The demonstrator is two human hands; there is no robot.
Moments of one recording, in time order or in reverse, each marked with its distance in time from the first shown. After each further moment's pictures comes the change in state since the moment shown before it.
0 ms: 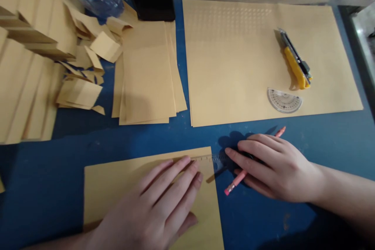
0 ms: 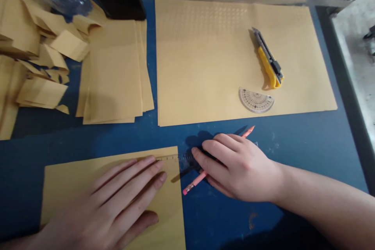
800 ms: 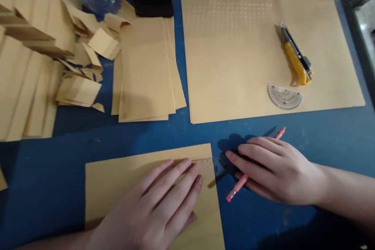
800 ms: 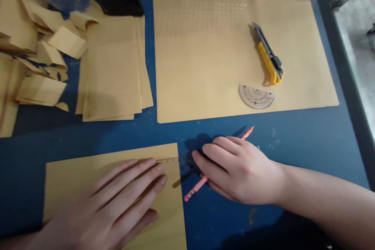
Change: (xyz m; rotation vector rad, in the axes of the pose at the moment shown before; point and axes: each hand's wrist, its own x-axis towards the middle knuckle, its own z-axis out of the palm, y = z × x) left_hand -0.004 0.003 -0.005 0.022 -0.024 0.048; right_hand -0.005 -0.007 0.000 -0.028 -0.004 -0.024
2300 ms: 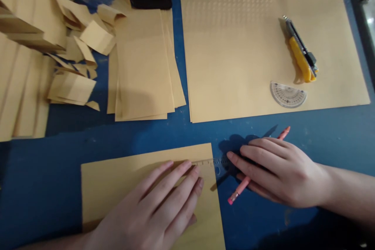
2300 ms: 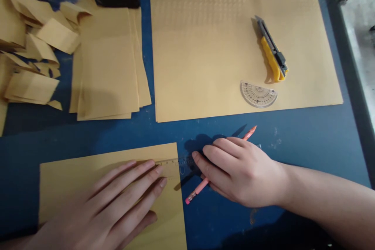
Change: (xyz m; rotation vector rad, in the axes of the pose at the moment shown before) left_hand -0.001 -0.001 -0.004 0.000 -0.001 0.021; right_hand -0.001 0.001 0.000 0.001 0.010 -0.033
